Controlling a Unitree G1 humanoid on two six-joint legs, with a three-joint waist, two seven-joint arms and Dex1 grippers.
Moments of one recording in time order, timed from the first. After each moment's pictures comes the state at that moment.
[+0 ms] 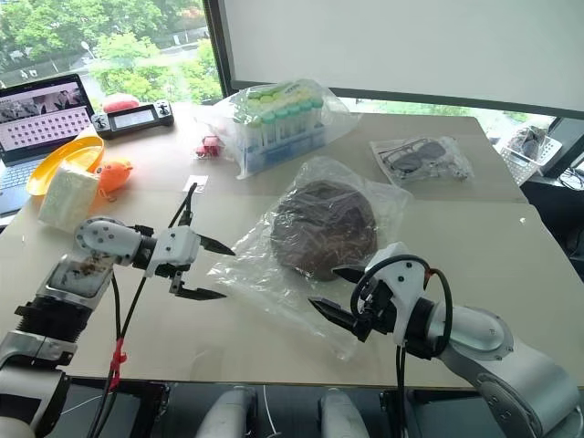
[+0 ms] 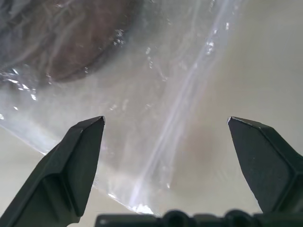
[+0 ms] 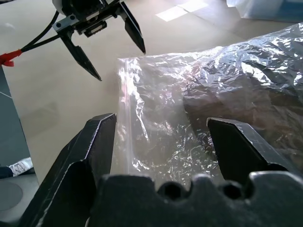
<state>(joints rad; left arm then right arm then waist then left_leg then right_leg) -0.55 0.75 -0.21 0.25 -0.08 -0.13 -1.41 -0.02 -0.75 -0.11 -0.86 0.80 0.83 0.48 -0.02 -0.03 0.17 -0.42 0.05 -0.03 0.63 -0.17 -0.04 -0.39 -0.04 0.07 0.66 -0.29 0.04</state>
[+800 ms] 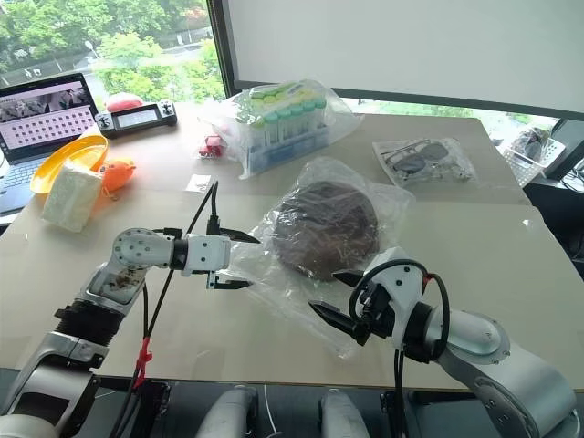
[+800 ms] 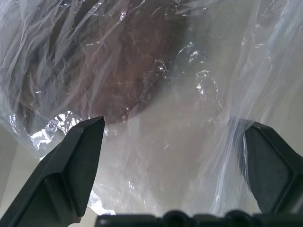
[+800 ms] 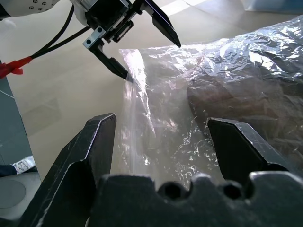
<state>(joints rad) -0.59 0.62 -0.25 0.26 0.04 -0.25 -1.19 0.01 -0.74 -0.11 -0.86 0.79 0.83 0.46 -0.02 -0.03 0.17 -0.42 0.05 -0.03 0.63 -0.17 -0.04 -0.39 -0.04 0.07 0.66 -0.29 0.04</state>
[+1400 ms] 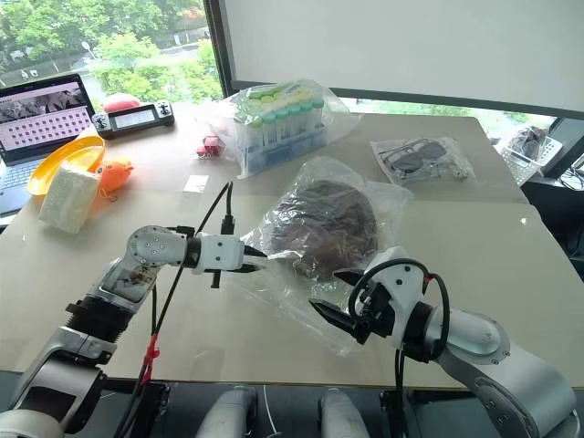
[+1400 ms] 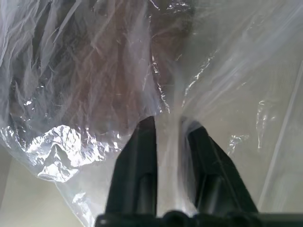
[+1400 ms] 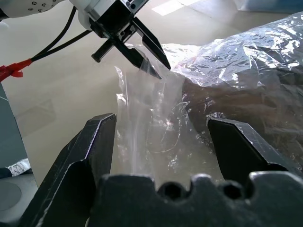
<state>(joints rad) -0.63 0.60 -0.30 0.25 0.09 -0.21 -1.15 0.01 -0.74 -0.11 -0.87 0.79 0.83 0.45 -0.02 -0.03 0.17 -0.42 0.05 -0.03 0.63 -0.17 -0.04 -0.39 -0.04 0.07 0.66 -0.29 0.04</state>
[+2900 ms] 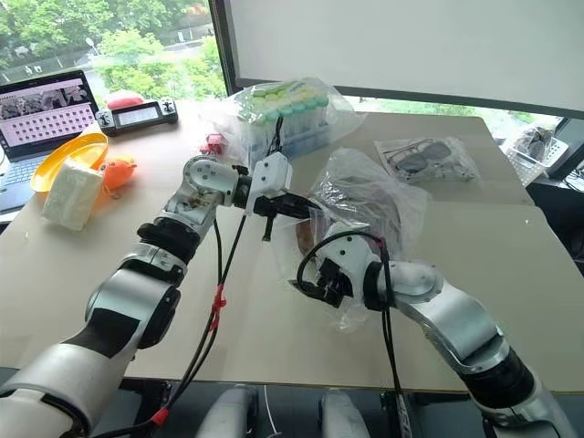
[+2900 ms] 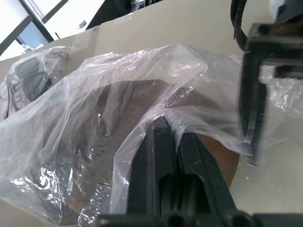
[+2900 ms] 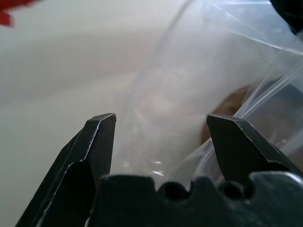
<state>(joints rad) -1.19 0.24 -0.21 0.92 -0.05 -0.21 -1.36 -0.39 -0.75 0.33 -0.52 0.30 0.74 0.51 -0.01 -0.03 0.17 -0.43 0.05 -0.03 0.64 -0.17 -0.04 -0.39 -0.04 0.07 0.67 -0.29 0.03</state>
